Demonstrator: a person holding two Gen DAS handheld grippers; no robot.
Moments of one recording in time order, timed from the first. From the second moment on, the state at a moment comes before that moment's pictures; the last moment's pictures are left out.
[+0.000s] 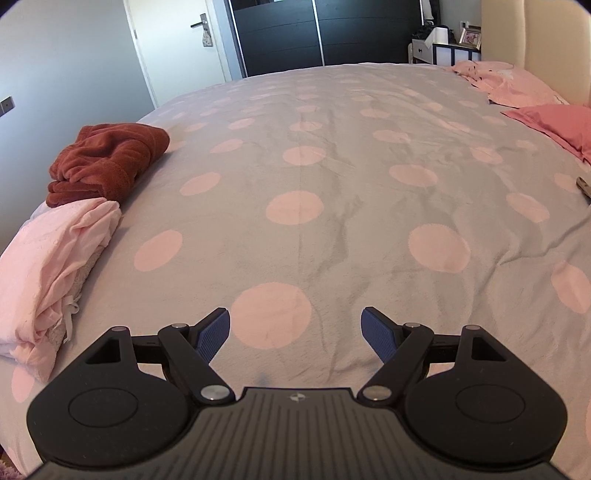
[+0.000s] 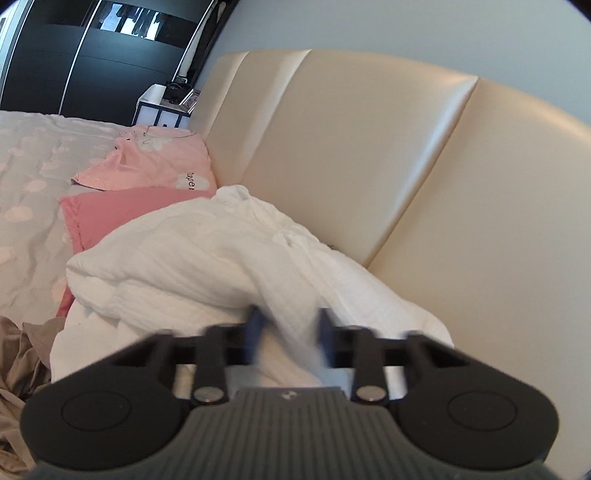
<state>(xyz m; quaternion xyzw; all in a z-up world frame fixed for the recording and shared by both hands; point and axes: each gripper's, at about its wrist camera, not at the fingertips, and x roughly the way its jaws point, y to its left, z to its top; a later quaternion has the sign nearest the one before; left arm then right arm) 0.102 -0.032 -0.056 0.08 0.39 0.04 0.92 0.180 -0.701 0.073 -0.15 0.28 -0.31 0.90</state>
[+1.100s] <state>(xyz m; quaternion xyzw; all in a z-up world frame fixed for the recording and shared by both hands) 0.002 0.059 0.047 0.02 0.26 0.06 0.96 0.056 -0.219 0.153 -0.09 0.19 0.23 0.95</state>
